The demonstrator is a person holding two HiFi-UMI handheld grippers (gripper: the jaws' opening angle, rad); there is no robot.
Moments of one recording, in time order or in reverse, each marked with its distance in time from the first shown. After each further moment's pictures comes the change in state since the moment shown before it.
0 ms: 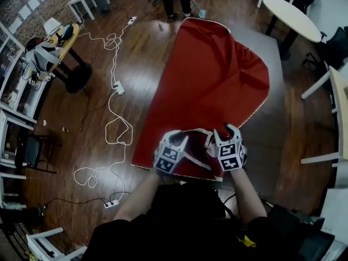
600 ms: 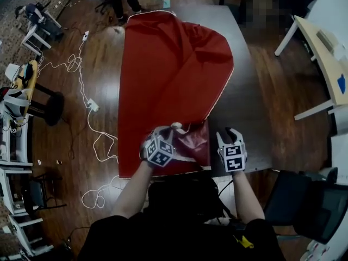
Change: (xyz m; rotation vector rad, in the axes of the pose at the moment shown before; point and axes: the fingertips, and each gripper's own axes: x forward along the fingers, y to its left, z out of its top) left arm 0.083 -0.056 -0.010 0.408 0.236 -0.140; right arm -0.069 -0.073 -0.153 0.398 0.125 -0.182
